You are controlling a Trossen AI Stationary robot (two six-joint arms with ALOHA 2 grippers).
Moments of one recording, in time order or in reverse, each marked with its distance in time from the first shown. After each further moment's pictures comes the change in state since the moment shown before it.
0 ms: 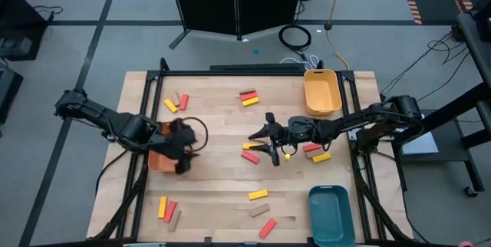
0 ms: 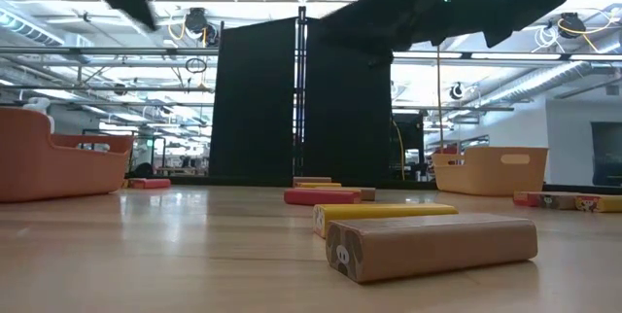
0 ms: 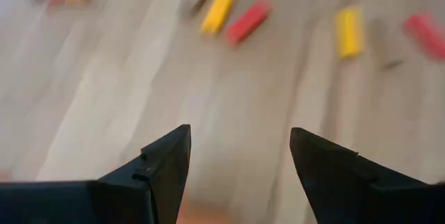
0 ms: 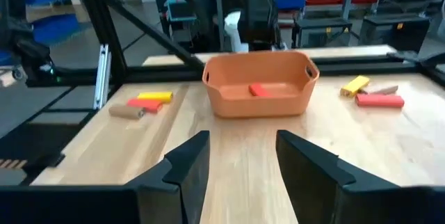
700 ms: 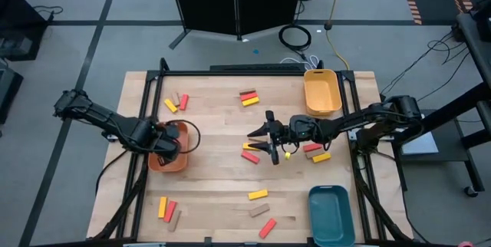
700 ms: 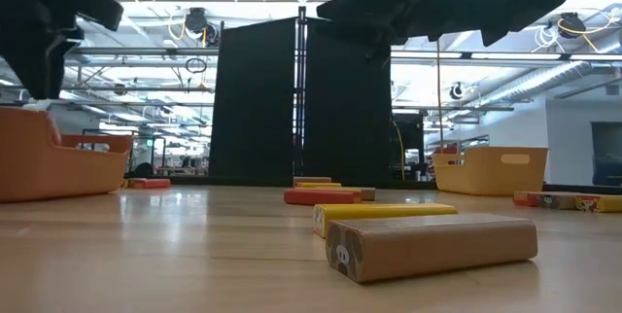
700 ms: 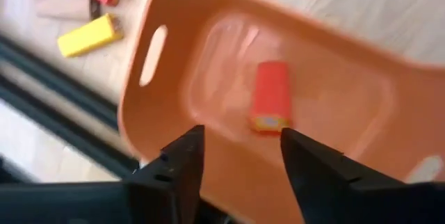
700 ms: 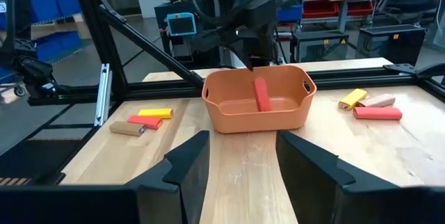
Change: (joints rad) left arm 0.027 -0.018 -0.168 -0.542 0.064 -0.267; right arm -0.012 0.007 0.000 0.083 0.005 0.022
